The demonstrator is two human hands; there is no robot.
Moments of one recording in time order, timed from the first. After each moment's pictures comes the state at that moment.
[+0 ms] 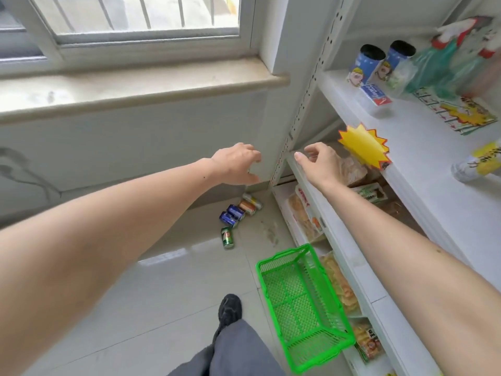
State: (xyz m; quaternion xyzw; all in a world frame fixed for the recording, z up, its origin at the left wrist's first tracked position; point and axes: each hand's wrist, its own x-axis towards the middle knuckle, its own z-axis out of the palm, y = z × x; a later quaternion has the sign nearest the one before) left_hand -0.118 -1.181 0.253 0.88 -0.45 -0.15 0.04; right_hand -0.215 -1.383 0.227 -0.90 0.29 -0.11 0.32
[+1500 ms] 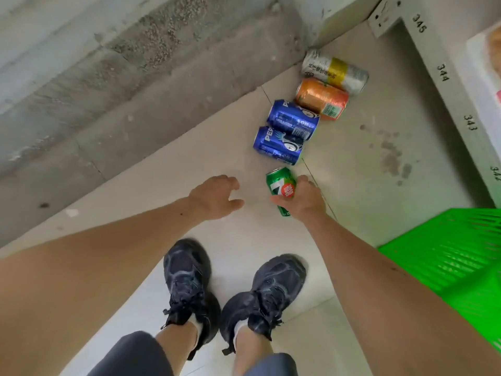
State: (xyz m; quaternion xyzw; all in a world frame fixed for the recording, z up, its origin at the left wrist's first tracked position) left_hand 0.079 -1.109 -0.532 0.80 -0.31 -0.52 -0.02; right_hand -0.057 -1.266 -0.571 -0.74 0.48 0.32 0.36
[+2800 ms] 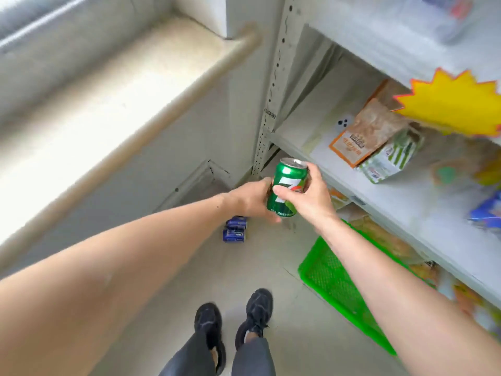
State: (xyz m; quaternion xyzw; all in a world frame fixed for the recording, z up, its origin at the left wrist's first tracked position) left_hand 0.084 -1.295 0.033 0.69 -0.54 -0.47 0.11; right_hand -0.065 -1.358 0.050 -0.65 0.54 -0.14 0.51
